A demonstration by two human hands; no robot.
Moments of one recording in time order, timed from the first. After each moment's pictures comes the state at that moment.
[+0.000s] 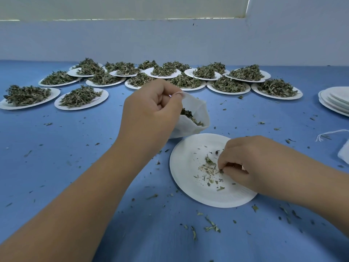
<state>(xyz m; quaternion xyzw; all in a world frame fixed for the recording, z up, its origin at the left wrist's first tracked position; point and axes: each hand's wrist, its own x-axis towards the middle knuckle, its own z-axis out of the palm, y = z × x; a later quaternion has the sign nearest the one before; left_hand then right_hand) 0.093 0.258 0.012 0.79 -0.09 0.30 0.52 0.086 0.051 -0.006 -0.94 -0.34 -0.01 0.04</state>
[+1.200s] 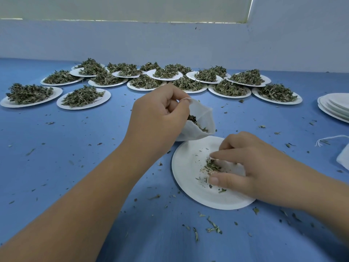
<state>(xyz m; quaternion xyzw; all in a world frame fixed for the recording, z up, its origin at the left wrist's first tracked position) 0.092 0.256 0.010 0.80 -0.10 0.27 0.53 0.083 0.055 -0.006 -0.94 -0.33 0.00 0.13</state>
